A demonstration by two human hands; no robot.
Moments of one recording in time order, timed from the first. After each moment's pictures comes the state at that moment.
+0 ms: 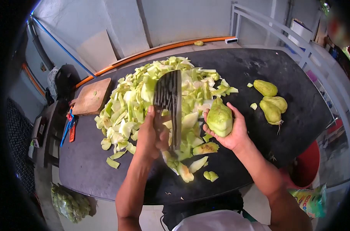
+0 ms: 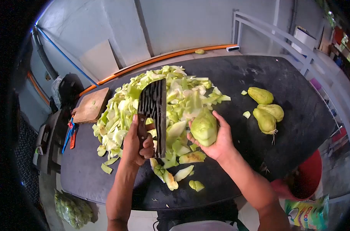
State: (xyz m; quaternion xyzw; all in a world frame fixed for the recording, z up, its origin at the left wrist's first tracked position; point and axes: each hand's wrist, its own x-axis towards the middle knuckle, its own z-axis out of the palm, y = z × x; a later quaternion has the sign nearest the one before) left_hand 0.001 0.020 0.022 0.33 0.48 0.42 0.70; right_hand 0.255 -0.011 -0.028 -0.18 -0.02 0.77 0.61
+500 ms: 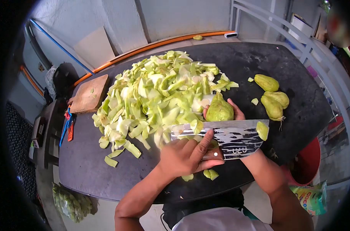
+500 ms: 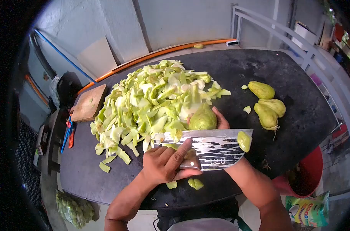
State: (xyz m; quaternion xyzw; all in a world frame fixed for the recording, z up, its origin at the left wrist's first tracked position) left_hand 0.043 -0.031 -0.001 0.90 0.18 0.38 -0.09; right_hand 0.258 -0.008 -0.044 -0.10 -0.04 0.79 0.60
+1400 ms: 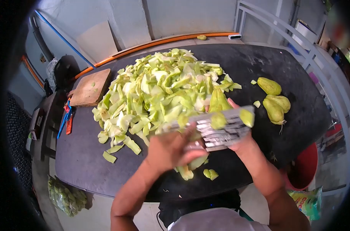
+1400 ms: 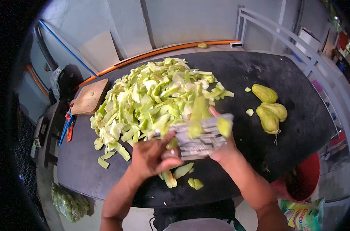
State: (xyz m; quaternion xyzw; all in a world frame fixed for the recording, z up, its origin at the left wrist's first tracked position) left_hand 0.008 -0.014 -0.007 0.89 0.26 0.37 0.02; right_hand 0.247 -0.018 -0.024 -0.19 -0.11 0.77 0.60
